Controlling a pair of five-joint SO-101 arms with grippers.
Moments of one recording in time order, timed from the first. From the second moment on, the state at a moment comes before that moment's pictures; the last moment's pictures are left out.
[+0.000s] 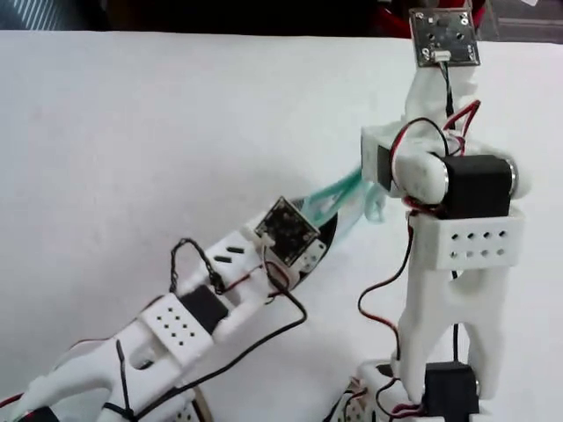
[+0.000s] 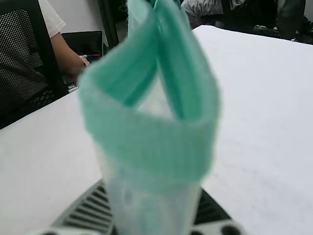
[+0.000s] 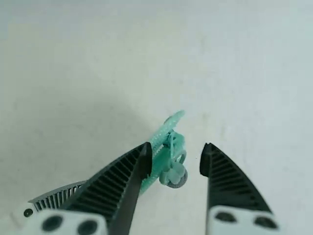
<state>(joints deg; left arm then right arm) 40.3 -43.3 70.0 0.6 -3.6 -8.0 -17.5 -21.5 98.0 2.1</state>
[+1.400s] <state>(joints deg) 40.6 -43.3 70.0 0.6 -3.8 -5.6 -17.8 -20.7 97.8 14.5</state>
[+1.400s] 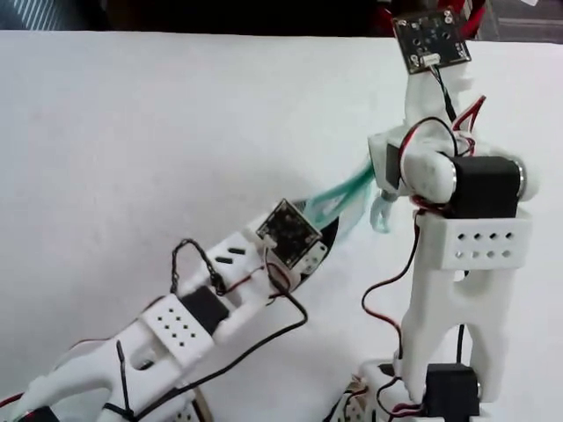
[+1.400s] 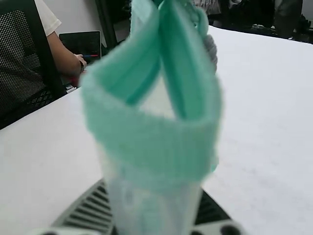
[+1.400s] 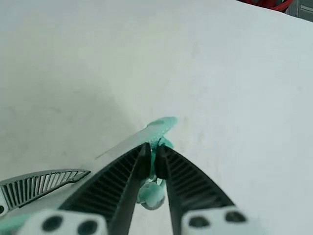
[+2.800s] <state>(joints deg) 40.7 -43.3 70.0 0.7 -3.8 -10.0 -34.7 -8.3 98.5 26.9</state>
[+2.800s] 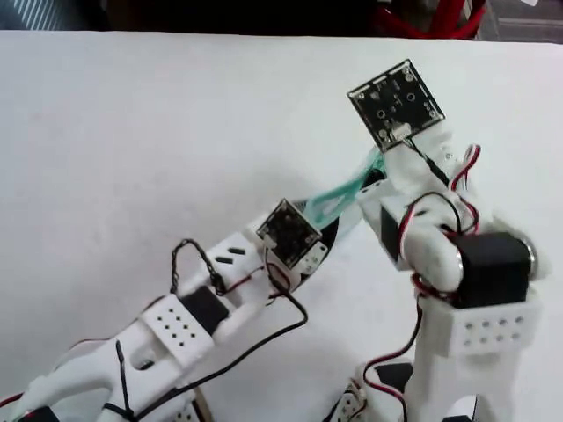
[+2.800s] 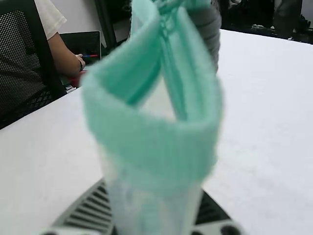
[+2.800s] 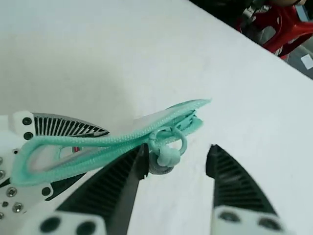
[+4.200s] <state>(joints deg) 40.7 -43.3 70.0 0.7 -3.6 -9.3 -31.3 -7.6 95.9 14.9</state>
